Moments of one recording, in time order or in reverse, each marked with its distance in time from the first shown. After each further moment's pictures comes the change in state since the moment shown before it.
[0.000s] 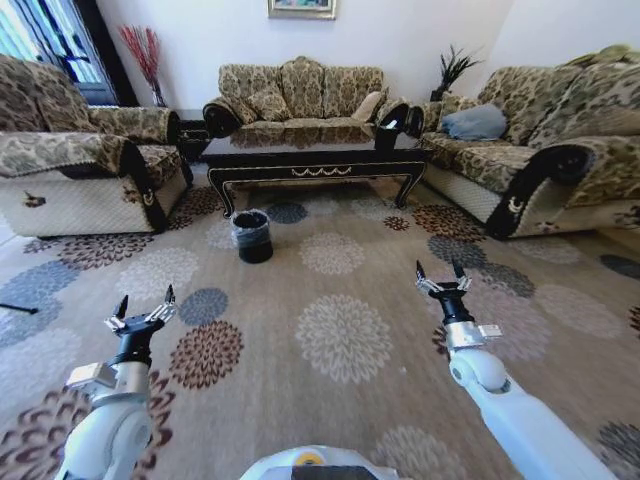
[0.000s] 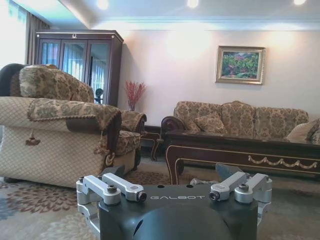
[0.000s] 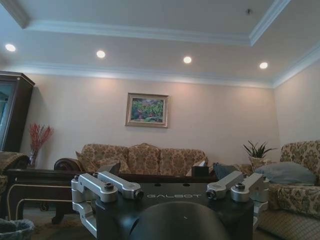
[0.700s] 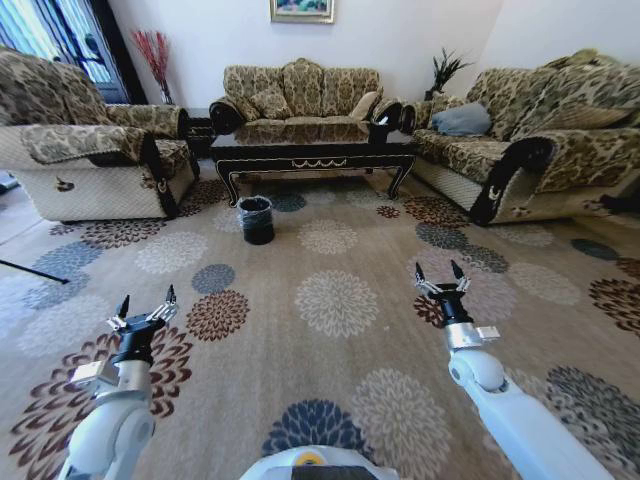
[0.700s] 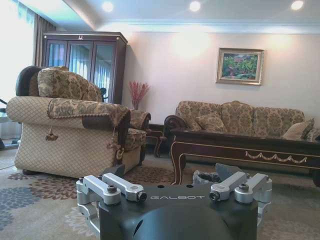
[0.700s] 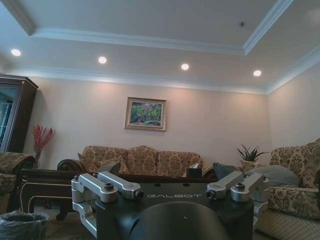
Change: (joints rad) left arm -0.021 0.007 0.013 0.026 -0.001 -0.002 -0.002; right arm 0.017 0.011 -0.009 -0.036 -0.014 0.020 0.001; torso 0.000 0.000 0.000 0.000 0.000
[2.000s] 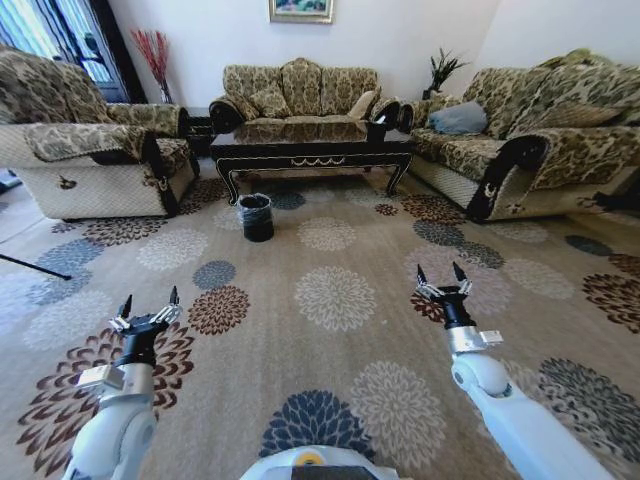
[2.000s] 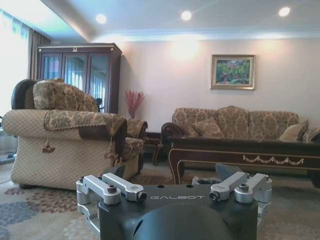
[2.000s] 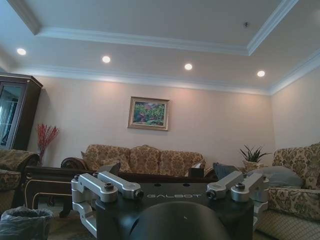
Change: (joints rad) left arm 0.010 -0.012 -0.006 0.011 0.051 -0.054 0.038; right arm -0.036 -0.001 0.025 0.013 -0.007 0.014 -0.020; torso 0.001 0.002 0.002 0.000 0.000
